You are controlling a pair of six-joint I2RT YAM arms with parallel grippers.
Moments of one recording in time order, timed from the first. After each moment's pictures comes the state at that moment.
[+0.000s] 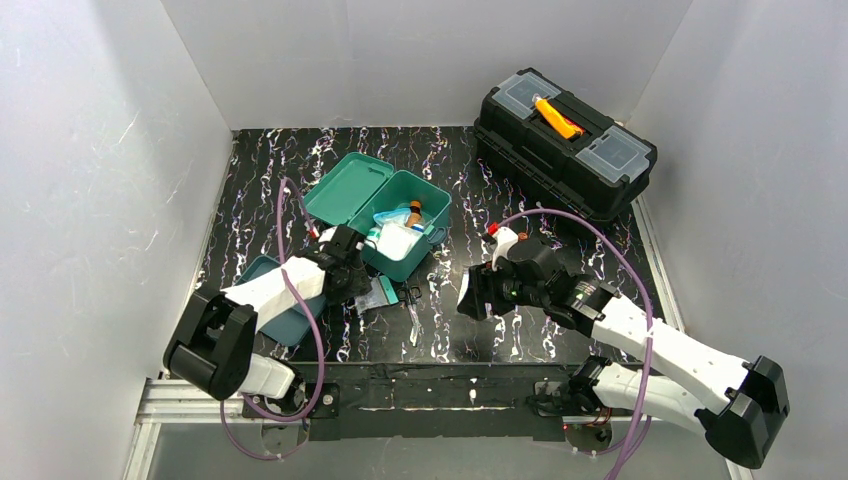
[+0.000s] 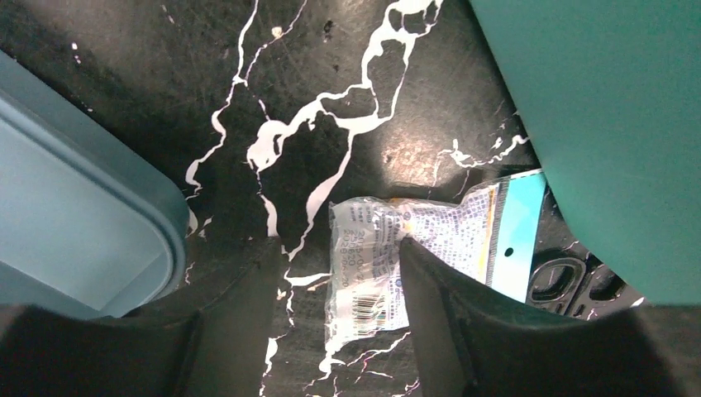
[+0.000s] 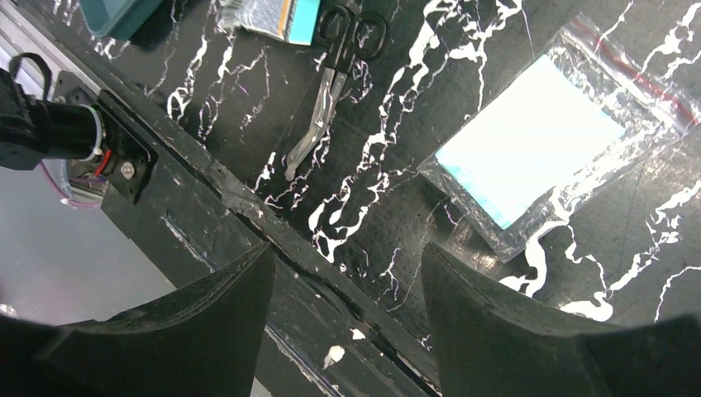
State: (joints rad) left arm -0.49 1.40 0.70 -0.53 -0.20 -0.81; right arm 0.85 0.93 0.72 -0.46 -0.16 0.48
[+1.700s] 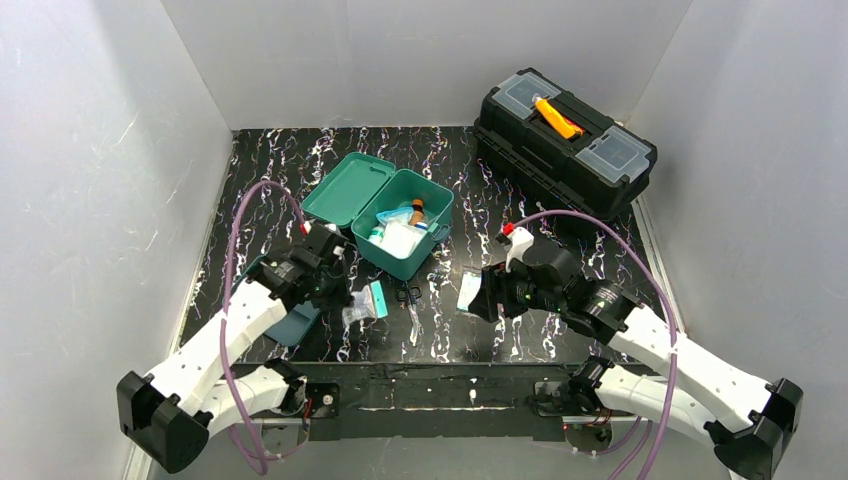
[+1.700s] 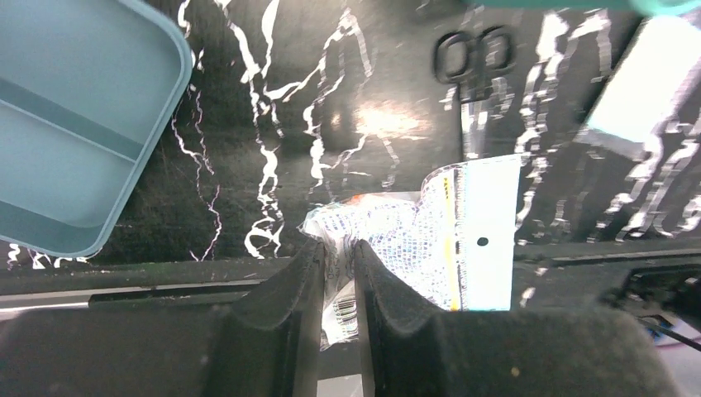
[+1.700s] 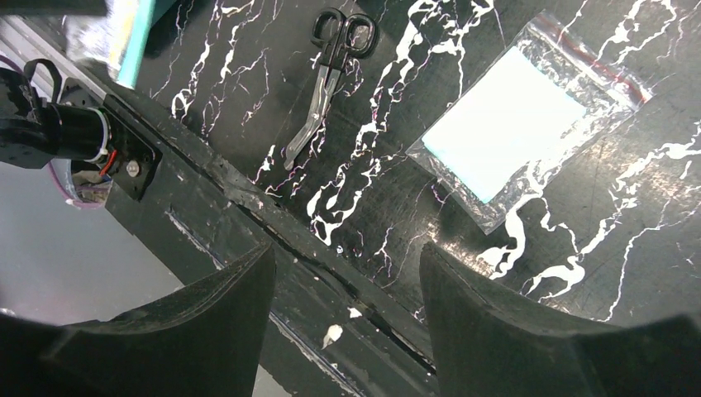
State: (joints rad) left arm -0.57 1.00 0.85 -1.00 -0.08 -0.70; right arm 0.85 0.83 0.74 -0.57 -0.12 0.48
